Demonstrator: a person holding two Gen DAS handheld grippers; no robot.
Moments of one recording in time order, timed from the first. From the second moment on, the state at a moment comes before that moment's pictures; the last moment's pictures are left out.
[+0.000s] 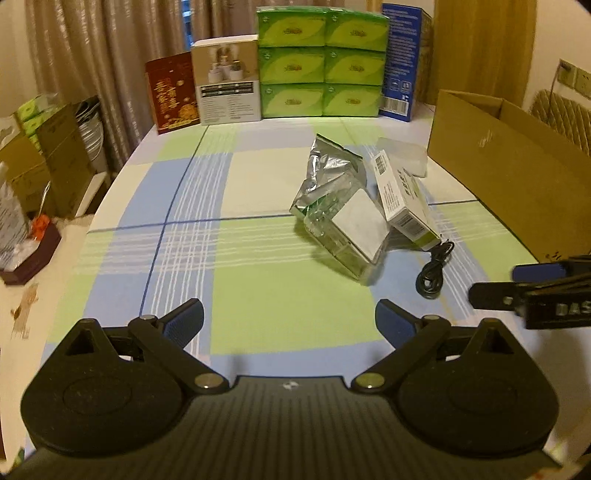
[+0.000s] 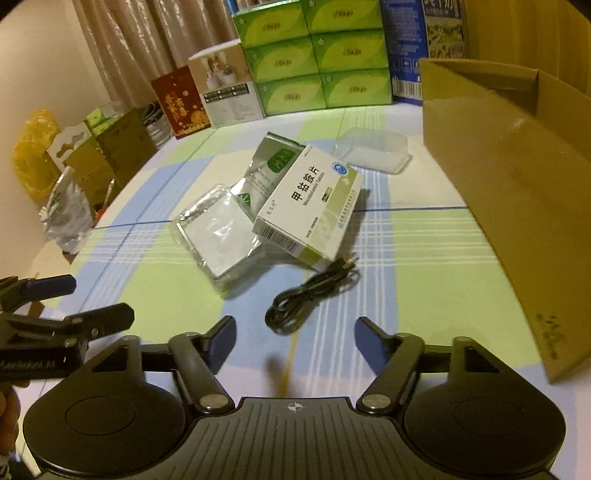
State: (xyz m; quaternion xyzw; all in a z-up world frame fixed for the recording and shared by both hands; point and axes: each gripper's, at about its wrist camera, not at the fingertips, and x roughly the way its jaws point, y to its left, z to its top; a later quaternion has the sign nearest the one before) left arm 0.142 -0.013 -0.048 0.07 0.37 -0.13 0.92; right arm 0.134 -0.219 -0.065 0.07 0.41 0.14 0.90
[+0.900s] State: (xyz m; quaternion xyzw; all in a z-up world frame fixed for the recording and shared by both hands) left arm 0.192 -0.041 -0.077 0.14 0.33 -0.23 0.90; right arm 0.150 -0.223 -0.085 -0.03 0.41 0.07 0.91
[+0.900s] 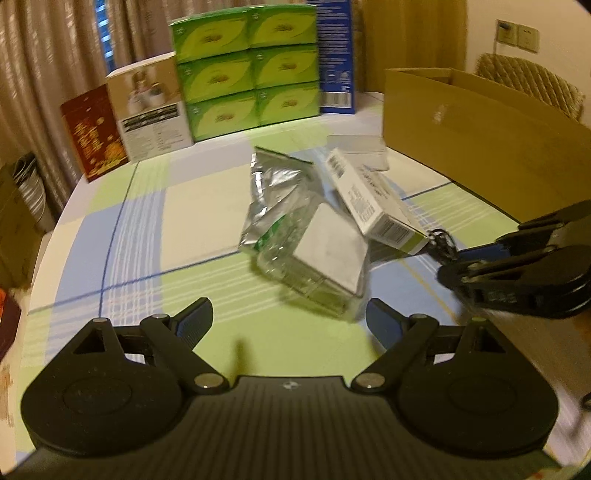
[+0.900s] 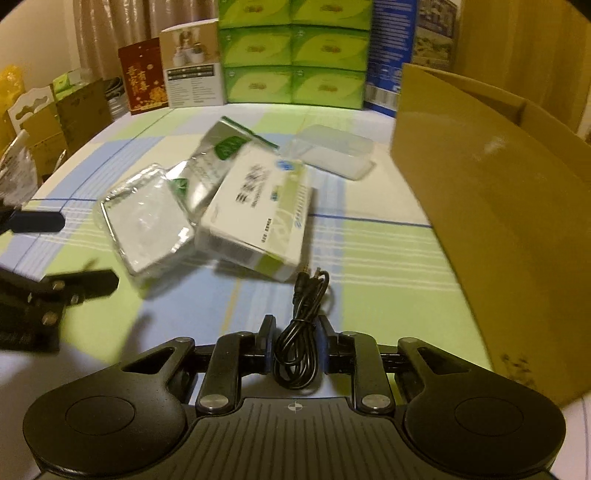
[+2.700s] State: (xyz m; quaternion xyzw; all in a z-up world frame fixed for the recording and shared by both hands) left arm 0.107 -0.092 -0.107 0.08 0.40 -0.22 0.89; right arm 0.076 -0.272 -0.086 -0.03 0.39 0.06 0.92
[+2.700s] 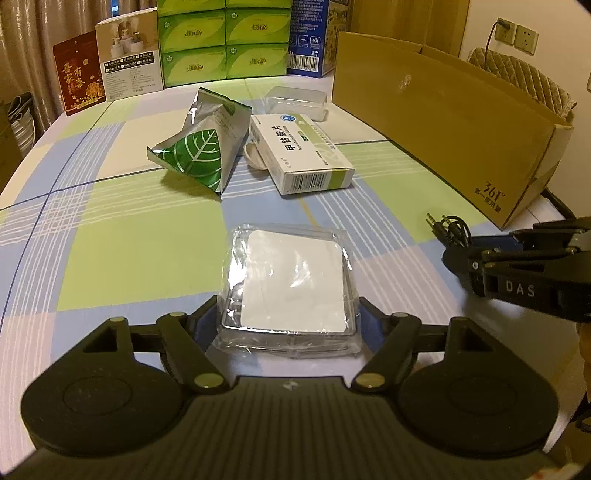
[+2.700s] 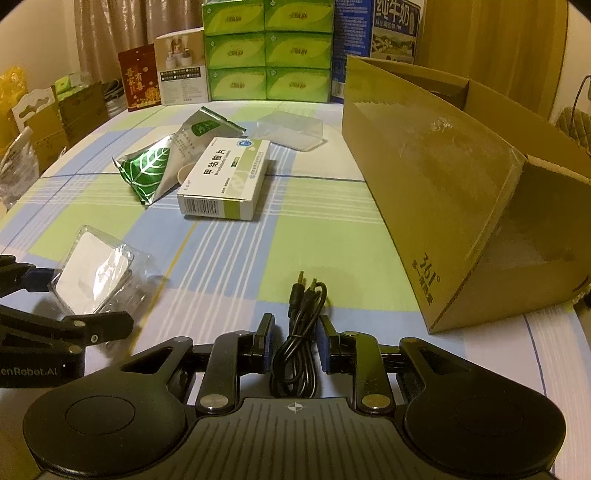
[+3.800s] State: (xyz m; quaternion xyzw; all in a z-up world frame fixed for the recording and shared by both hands) left arm 0.069 -0.110 -0.055 0.06 0.39 -0.21 0.90; right arm 0.029 -0.298 -0.021 -0.01 0.36 0.07 0.93
